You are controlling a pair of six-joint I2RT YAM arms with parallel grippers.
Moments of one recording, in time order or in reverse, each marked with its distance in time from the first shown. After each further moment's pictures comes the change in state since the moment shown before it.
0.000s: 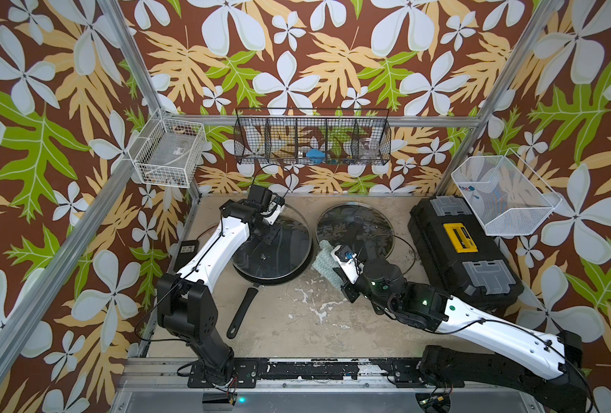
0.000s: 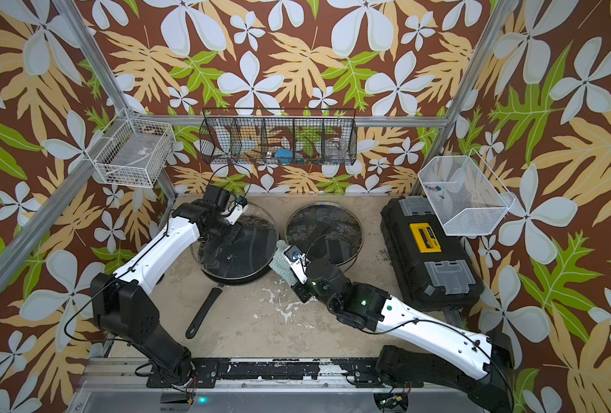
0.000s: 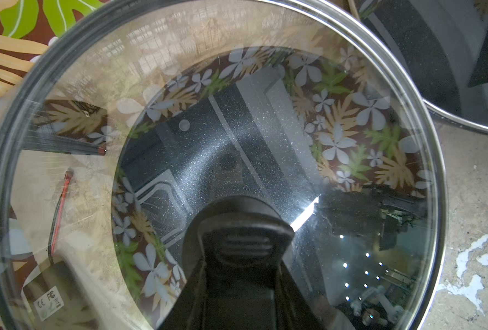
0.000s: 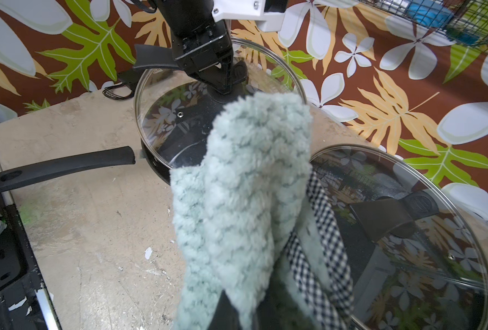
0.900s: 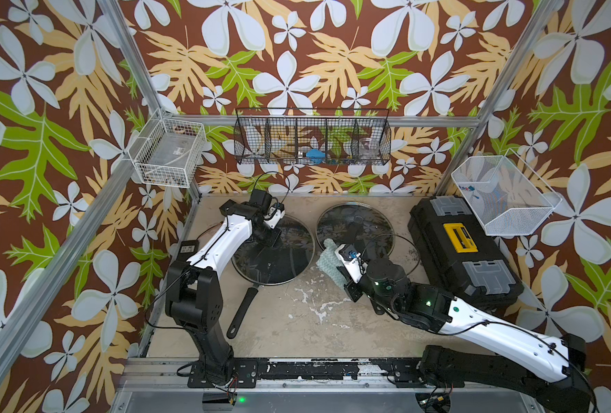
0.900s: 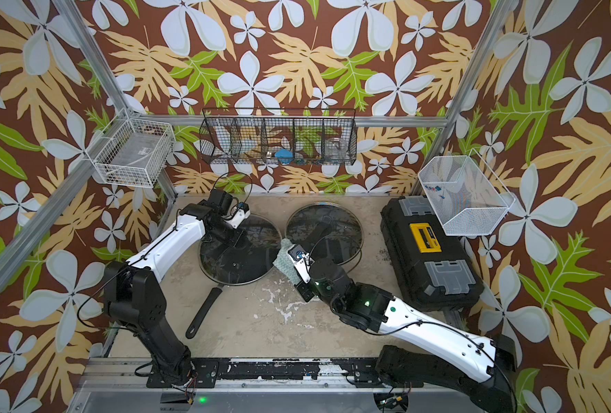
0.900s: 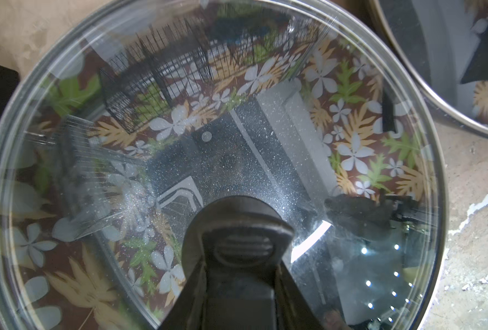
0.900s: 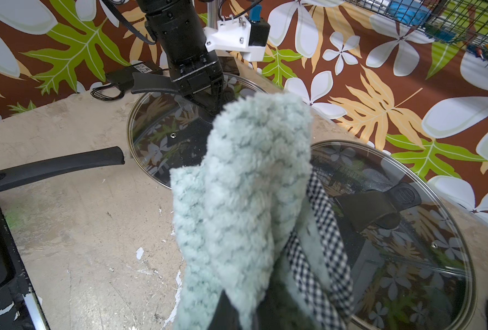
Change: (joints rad) left arm 0.029 0.077 -0.033 0.003 0.124 -0.060; right arm -0.007 -0.020 -0.010 -0.013 0.015 0.004
